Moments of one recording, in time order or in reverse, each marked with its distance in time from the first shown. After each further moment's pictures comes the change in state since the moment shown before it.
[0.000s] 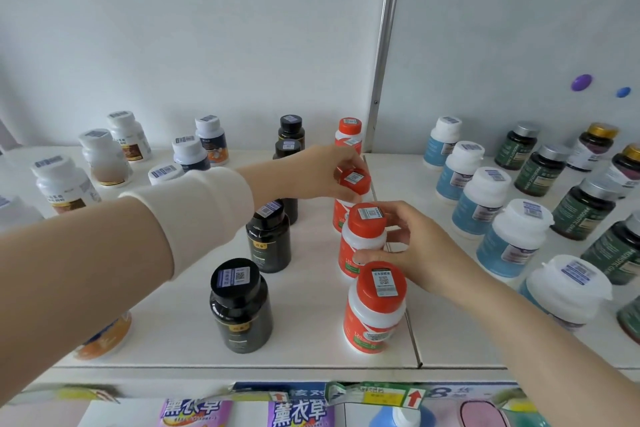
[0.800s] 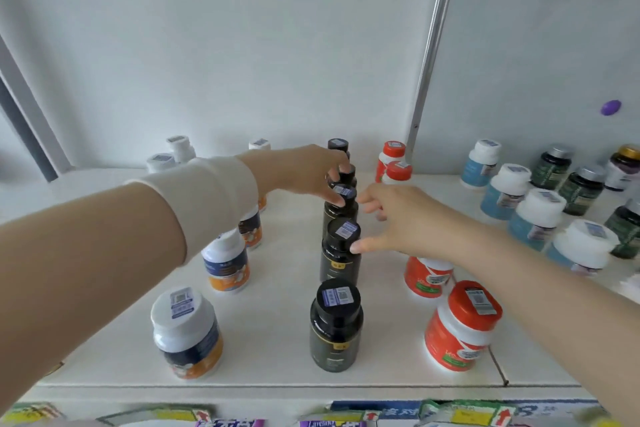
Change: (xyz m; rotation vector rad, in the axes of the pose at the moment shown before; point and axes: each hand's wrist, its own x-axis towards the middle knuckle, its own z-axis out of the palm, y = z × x) left_hand -0.043 -0.060 -0.067 0.294 -0.057 -0.059; right_hand 0.031 -0.105 0.043 -0.668 -0.091 -0.136
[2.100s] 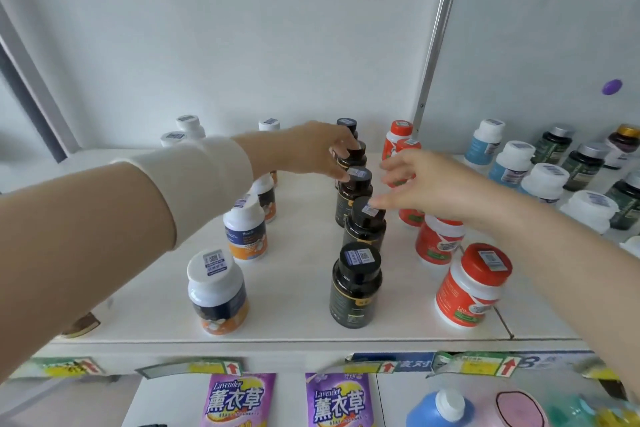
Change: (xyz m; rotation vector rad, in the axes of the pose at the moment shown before) left_hand -0.026 -0.009 0.003 -0.174 0.062 0.051; right_hand -0.012 -0.009 -0.004 0.289 0.064 0.159
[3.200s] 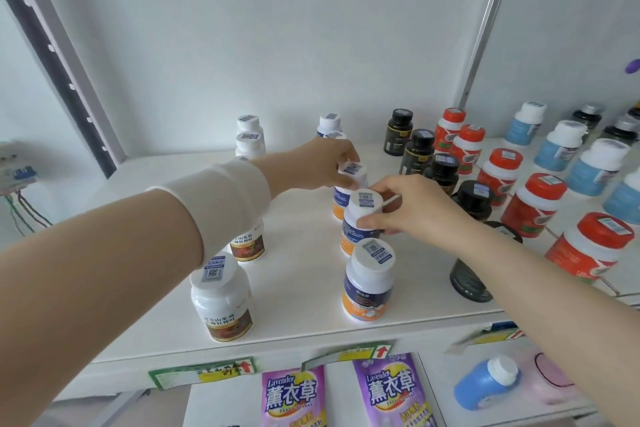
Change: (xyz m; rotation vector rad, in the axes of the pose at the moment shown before) left_hand -0.063 -0.110 -0.012 -0.010 0.015 0.055; right_hand 0.009 -0.106 0.120 0.171 0.090 0.048
